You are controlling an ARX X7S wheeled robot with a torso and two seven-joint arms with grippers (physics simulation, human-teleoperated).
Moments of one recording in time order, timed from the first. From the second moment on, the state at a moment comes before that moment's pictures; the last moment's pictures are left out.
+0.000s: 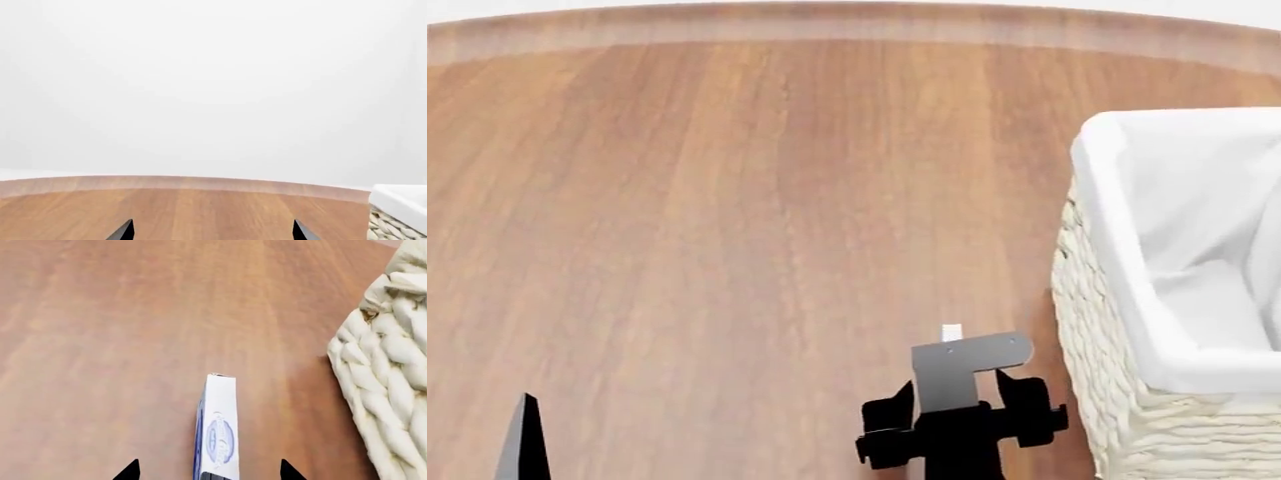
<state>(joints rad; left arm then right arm) 0.19 -0.38 0.24 0.77 -0.26 -0.06 -0.38 0.89 0.00 -0.48 1.31 0.24 -0.06 0.18</state>
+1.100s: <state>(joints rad) 0.19 -0.39 0.25 0.76 -0.29 -0.05 -0.39 0.96 0.25 -0.79 0.41 0.67 0.25 0.44</state>
